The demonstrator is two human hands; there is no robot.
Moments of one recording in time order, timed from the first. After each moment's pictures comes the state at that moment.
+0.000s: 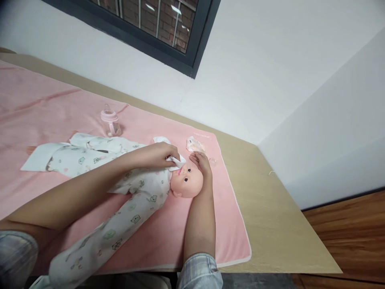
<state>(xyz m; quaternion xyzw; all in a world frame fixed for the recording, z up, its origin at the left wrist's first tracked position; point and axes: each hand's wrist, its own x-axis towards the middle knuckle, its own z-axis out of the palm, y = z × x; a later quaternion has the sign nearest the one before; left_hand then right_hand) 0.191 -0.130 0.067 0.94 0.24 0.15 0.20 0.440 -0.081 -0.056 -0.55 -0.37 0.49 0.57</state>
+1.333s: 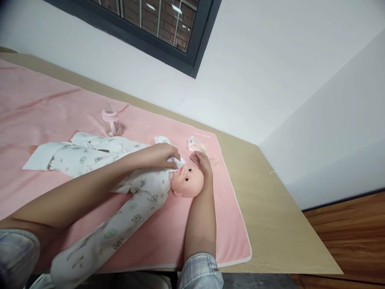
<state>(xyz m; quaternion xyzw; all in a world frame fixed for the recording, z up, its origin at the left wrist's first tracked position) 0.194 -0.129 0.064 0.94 0.26 0.14 0.18 0.430 -0.088 -0.045 -0.58 -0.34 0.47 0.56</state>
